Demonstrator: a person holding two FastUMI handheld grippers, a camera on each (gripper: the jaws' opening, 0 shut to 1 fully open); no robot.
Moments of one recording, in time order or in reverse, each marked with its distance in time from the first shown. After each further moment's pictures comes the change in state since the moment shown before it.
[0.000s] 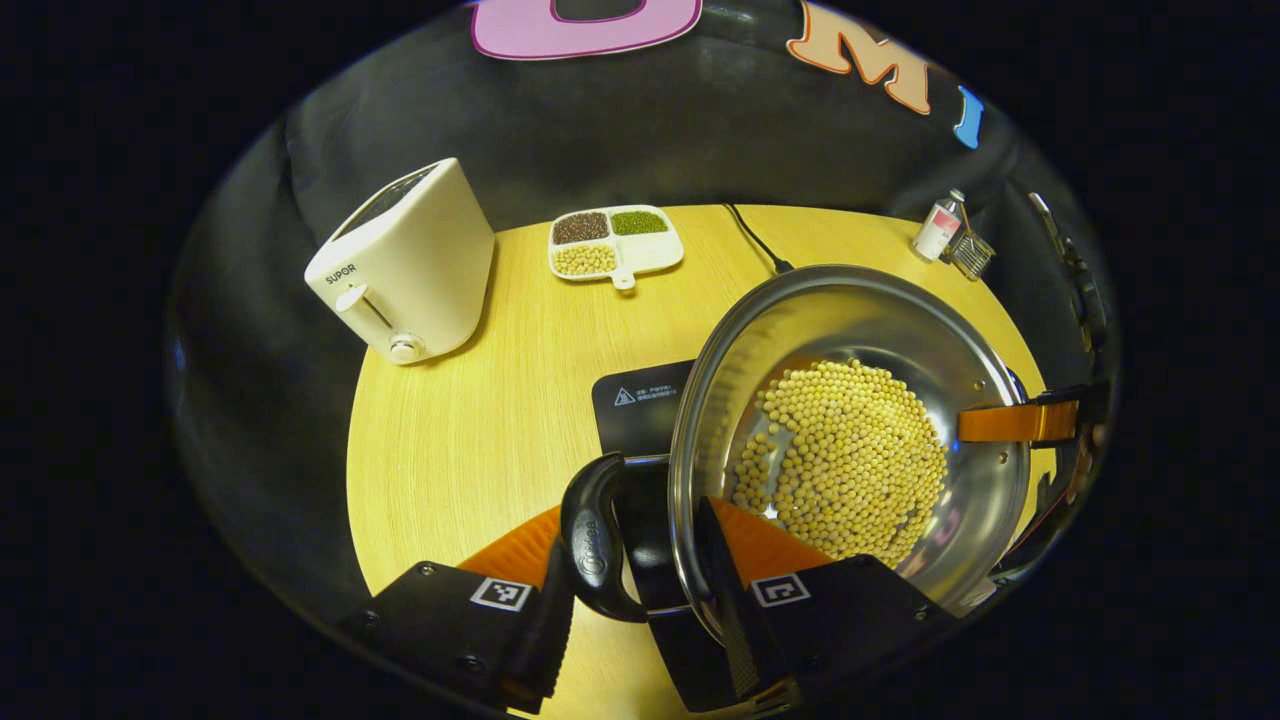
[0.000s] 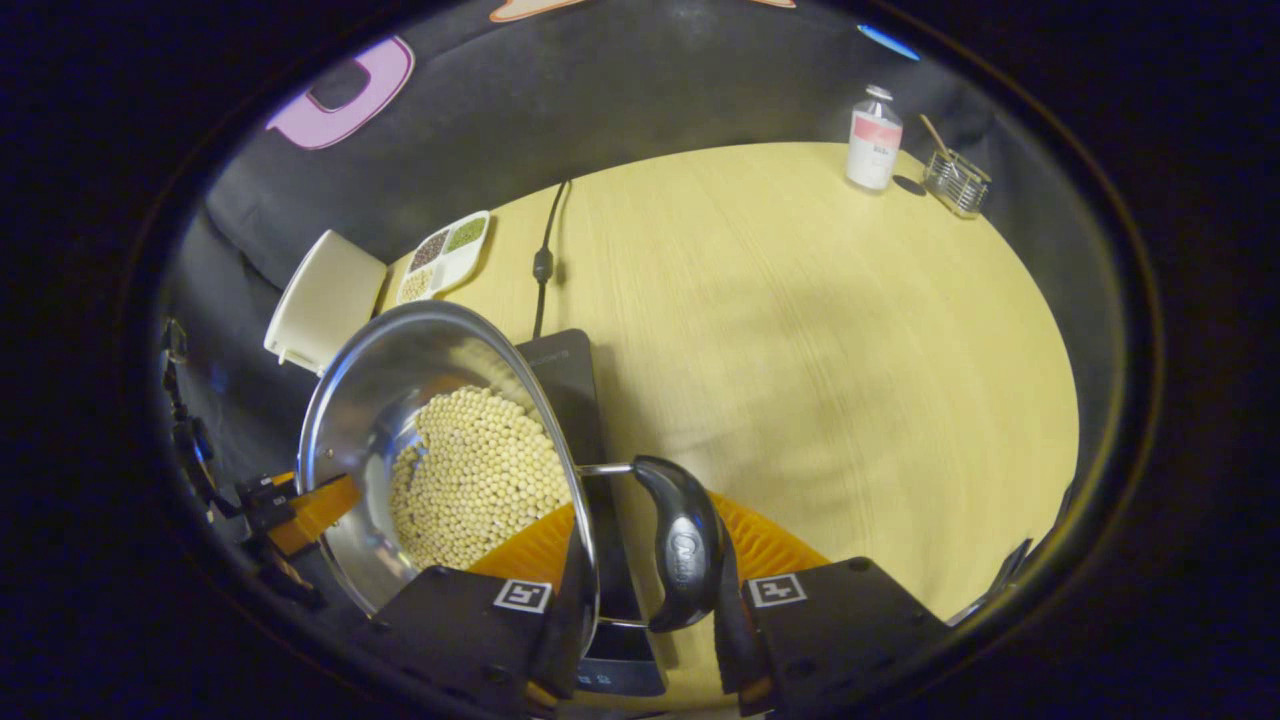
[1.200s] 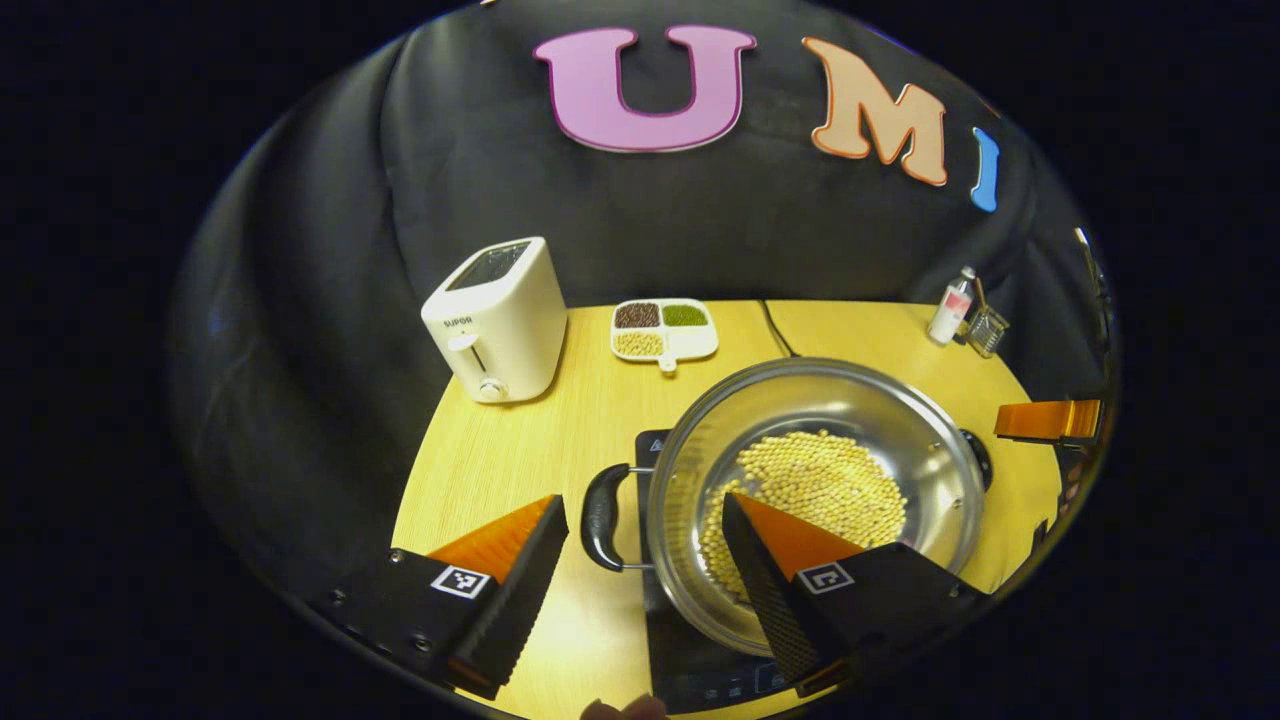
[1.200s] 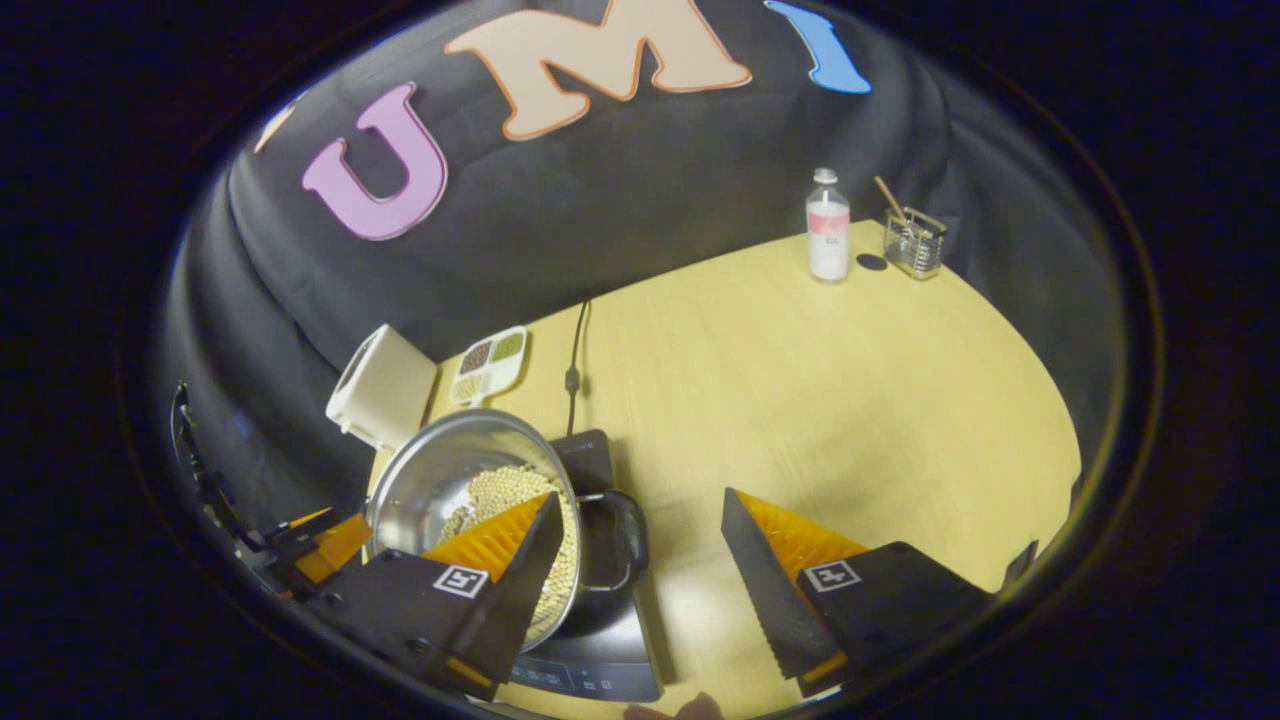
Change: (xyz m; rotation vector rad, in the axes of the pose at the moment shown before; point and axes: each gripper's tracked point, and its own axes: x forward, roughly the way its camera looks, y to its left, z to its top) left arm -0.090 -0.016 0.030 -0.104 -0.317 0.130; right arm -0.102 -0.043 0.053 0.046 -0.373 0.086
